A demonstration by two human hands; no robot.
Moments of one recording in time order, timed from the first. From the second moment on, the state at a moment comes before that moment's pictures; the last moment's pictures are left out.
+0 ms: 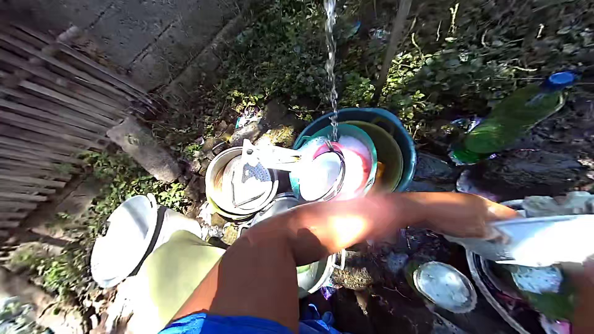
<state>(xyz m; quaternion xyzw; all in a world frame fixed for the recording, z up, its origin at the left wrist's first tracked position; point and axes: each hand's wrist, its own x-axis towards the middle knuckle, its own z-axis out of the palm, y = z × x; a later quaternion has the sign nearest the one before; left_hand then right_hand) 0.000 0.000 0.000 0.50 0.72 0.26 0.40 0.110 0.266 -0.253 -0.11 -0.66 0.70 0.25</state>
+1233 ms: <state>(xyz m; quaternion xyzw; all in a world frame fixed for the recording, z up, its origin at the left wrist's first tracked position) -0.465 -0.392 -0.124 0.14 0.95 -0.01 0.27 0.036 -0.083 -0.067 -0.29 -0.77 0.48 -0.31</state>
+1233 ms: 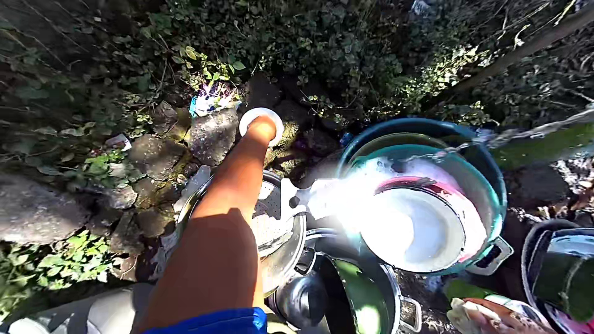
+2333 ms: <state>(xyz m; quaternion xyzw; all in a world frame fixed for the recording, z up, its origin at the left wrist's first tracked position) -0.223 -0.518 -0.161 -0.01 0.95 0.03 0.30 -0.009 -0.138 -0.073 0.02 -0.85 0.44 -0.28</state>
